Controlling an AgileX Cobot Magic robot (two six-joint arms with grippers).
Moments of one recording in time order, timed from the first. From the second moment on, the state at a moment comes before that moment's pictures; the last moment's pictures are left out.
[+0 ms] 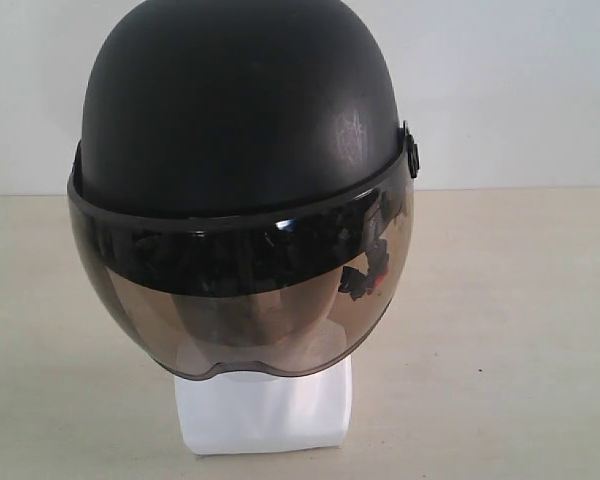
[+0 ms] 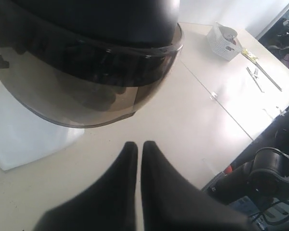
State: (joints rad) left arm -0.02 0.42 -0.66 -0.96 1.12 0.46; right arm 0.22 0.69 -1.13 0.48 0.97 -0.31
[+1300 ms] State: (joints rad) left arm -0.03 0.00 -0.02 0.25 0.06 -0.42; right arm 0.22 0.69 -1.13 0.49 0.98 -0.31
